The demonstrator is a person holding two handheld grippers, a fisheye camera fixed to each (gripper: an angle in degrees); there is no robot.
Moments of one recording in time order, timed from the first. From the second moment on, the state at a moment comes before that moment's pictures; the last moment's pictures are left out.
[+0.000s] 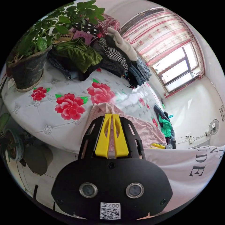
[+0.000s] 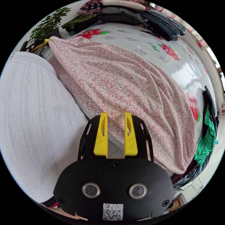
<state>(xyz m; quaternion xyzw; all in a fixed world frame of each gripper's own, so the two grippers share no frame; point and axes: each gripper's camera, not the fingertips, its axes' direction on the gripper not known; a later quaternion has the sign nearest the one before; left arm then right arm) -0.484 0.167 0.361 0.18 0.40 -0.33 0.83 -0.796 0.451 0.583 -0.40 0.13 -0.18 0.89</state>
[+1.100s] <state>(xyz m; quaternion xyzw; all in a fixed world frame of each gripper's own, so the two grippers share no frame) -0.370 0.192 0.364 0.16 0.29 -0.24 0.91 -0.961 0.276 0.817 -0.37 -0.11 -0.33 0.86</state>
